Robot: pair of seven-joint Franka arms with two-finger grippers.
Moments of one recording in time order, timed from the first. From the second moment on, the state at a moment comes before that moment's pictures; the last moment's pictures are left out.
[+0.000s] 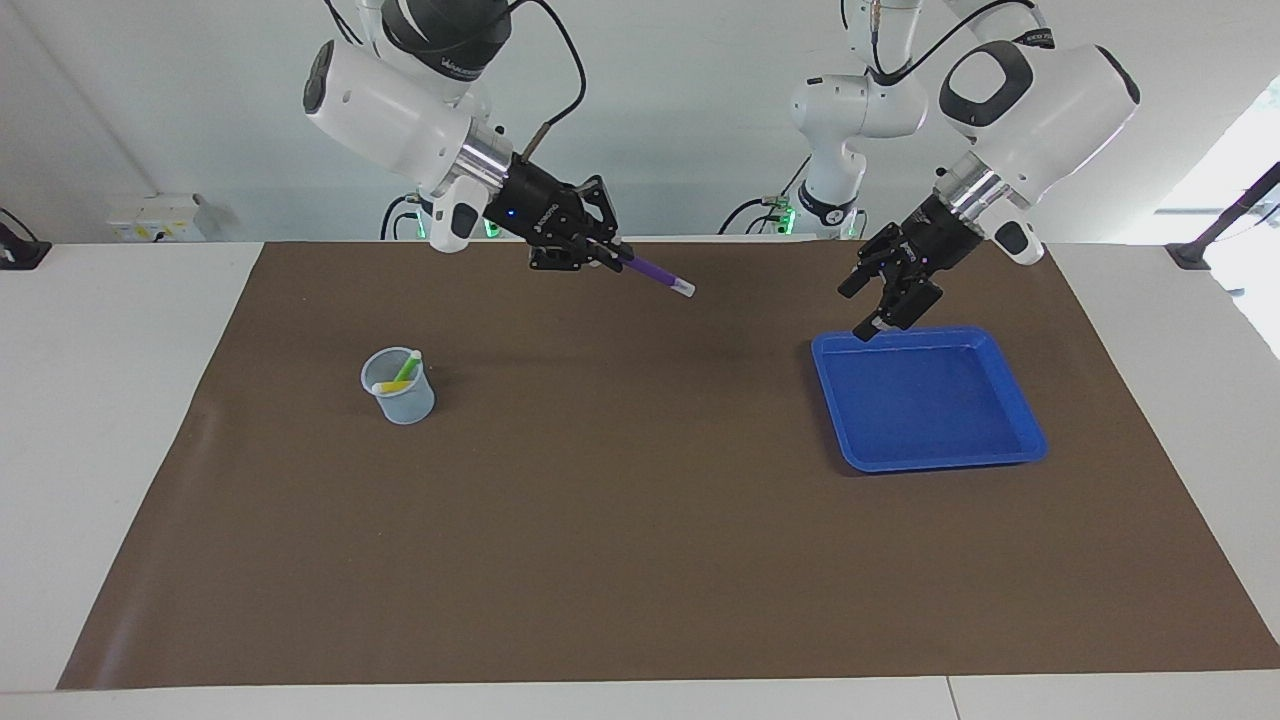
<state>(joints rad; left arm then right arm) -0.15 -0.11 -0.04 -1.91 -0.58 2.04 -1.39 0.01 -0.02 0.35 -1.81 0.91 1.99 -0.10</state>
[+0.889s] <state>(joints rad) -0.15 -0.17 -0.19 -1.90 -0.57 1.99 -1.92 0.02 0.06 0.52 -1.79 0.92 2.21 0.03</state>
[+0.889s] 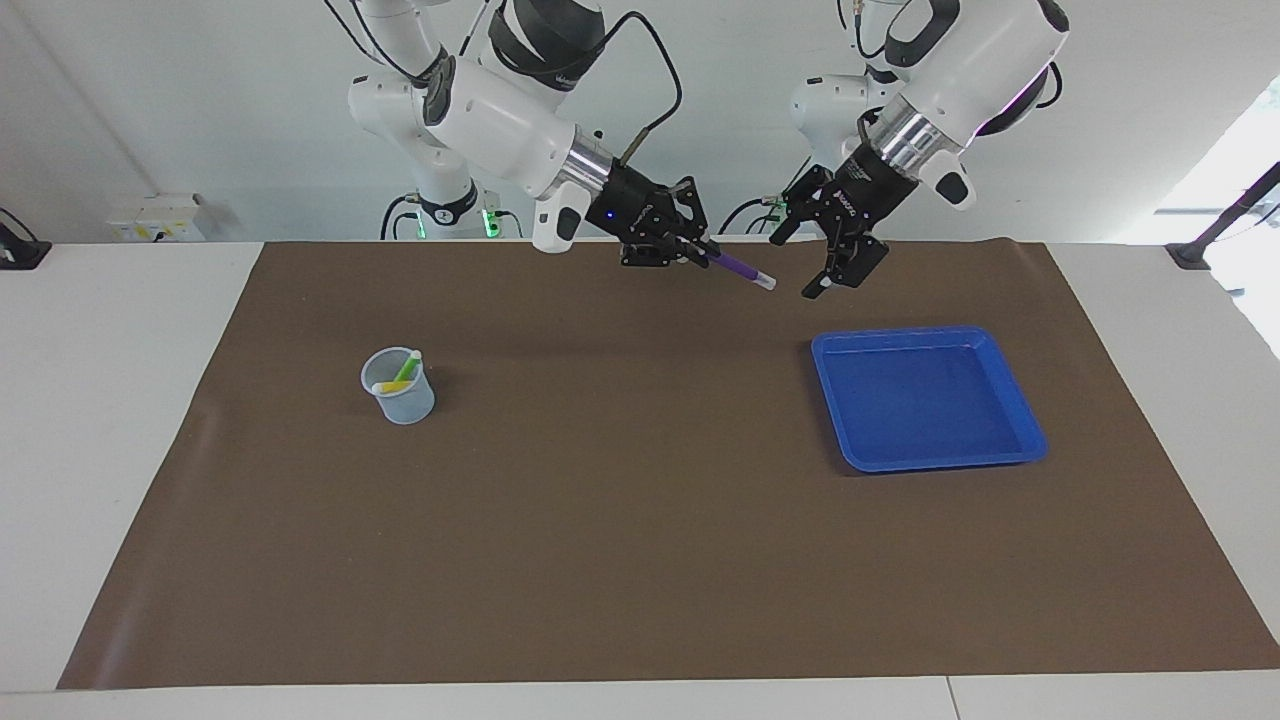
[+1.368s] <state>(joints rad) -0.15 -0.22 -0.26 -1.98 -0.57 1.99 -1.95 0.02 0.07 0.56 -1.78 0.92 2.26 0.07</state>
